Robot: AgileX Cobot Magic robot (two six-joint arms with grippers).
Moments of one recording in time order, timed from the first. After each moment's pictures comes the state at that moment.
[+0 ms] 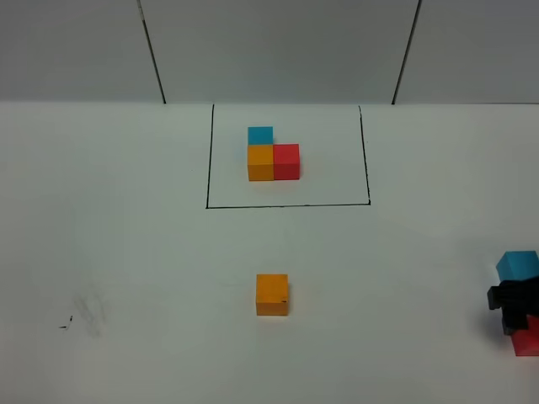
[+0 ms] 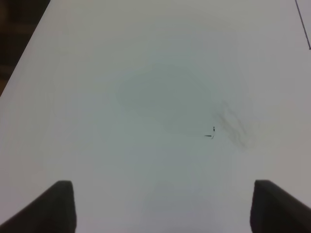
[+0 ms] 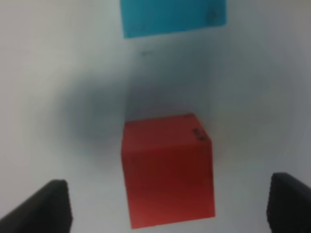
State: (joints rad) left arm 0.03 -0.01 -0.51 0.11 1.08 -0.08; right arm 0.00 1.58 -0.70 -0.13 0.65 0.28
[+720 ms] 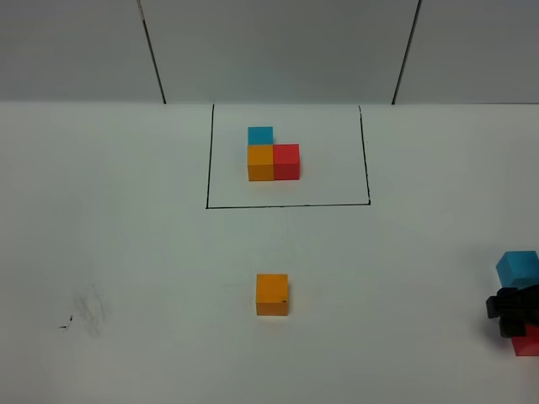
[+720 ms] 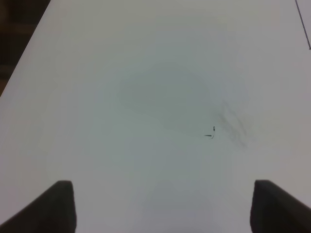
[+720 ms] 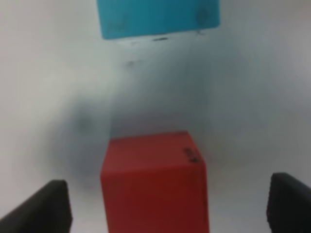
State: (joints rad) left arm 0.03 -0.01 -0.51 0.11 1.08 -0.08; right arm -0.01 1.61 -0.64 -0.17 0.50 0.26
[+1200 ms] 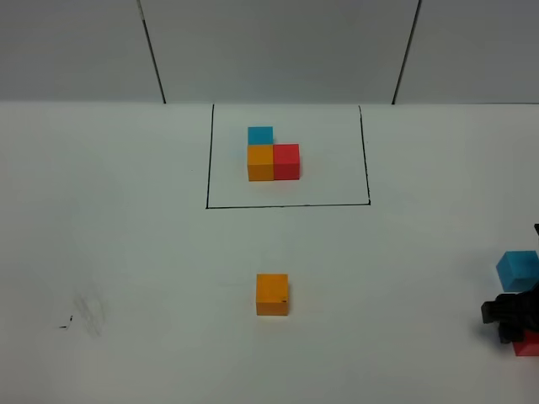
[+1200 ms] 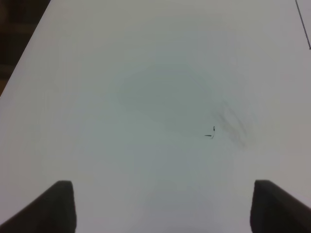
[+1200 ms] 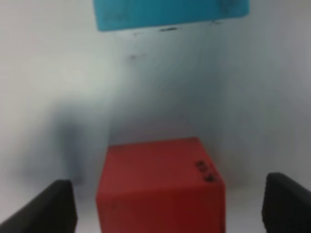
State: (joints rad) left arm 0.03 -0.01 -0.50 0.11 1.08 -0.08; right arm -0.01 1.66 -0.64 -0.17 0.47 0.26
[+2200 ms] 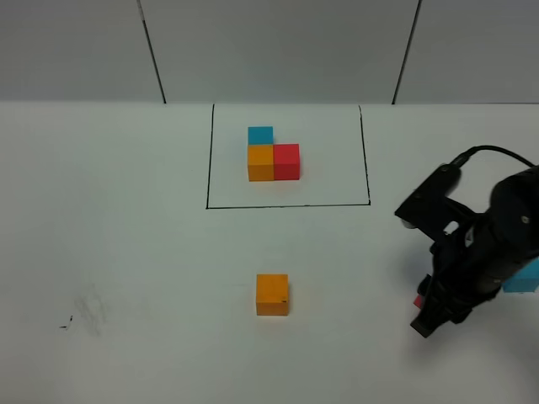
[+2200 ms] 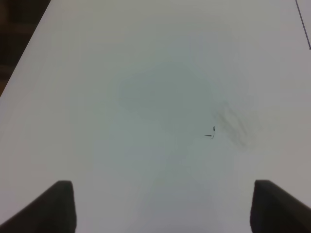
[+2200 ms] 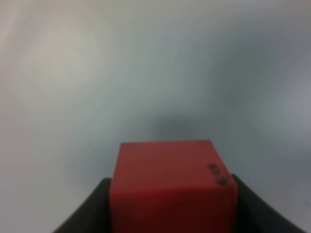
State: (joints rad) left arm 0.03 -0.01 -0.50 0.11 1.08 -0.08; right arm 0.37 1.61 -0.89 -0.01 0.71 -0.37
